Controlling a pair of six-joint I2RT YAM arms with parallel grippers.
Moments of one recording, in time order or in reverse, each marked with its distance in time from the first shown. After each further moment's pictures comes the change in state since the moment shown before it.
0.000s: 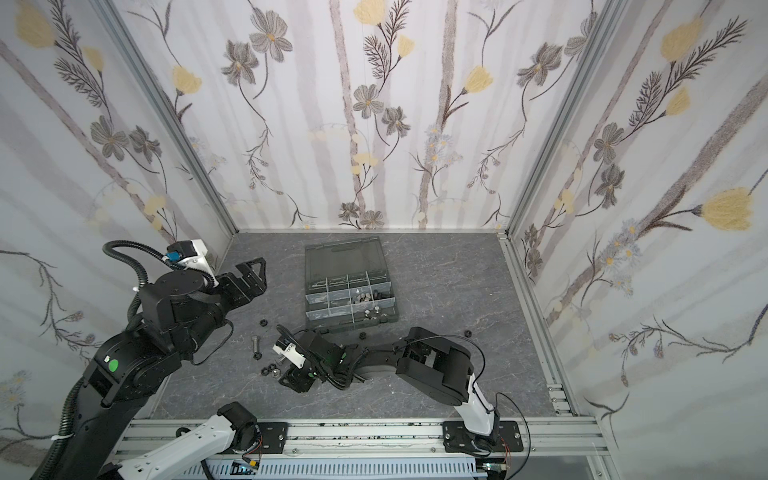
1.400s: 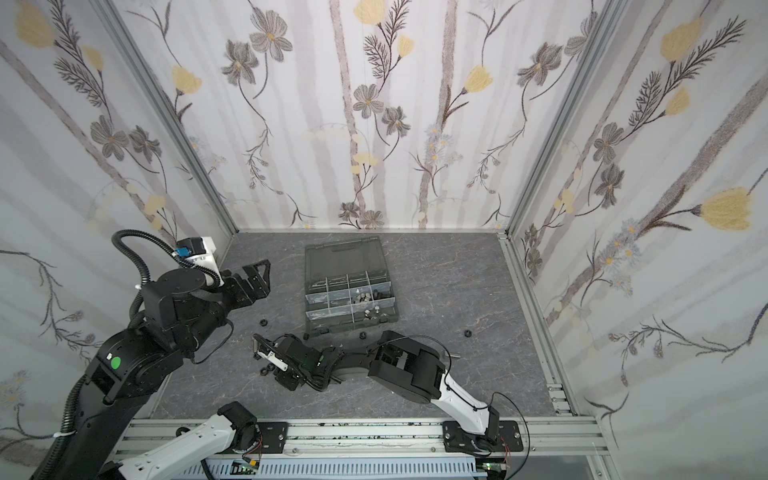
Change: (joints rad) left arm 0.000 0.000 -0.005 0.004 0.025 0.117; right arm 0.019 0.183 0.210 -0.104 0.212 -0.159
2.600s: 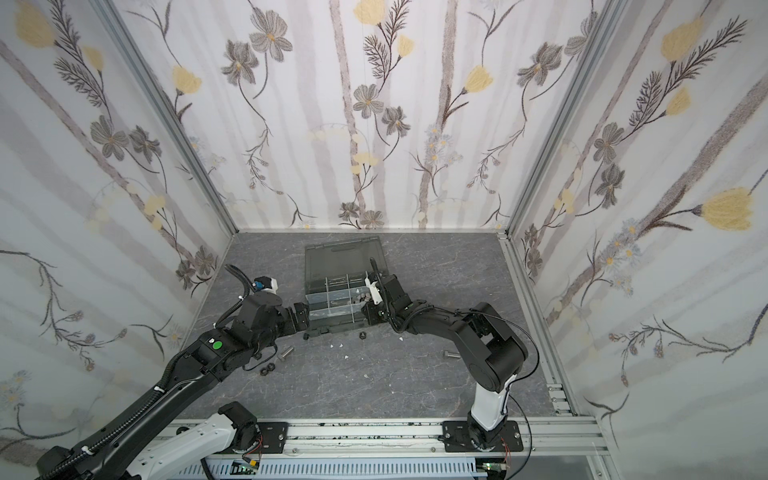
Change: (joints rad) left arm 0.002 0.048 -0.552 0.196 0.128 -0.117; right arm -0.583 -0.447 -0.467 -0.030 -0.156 0.233
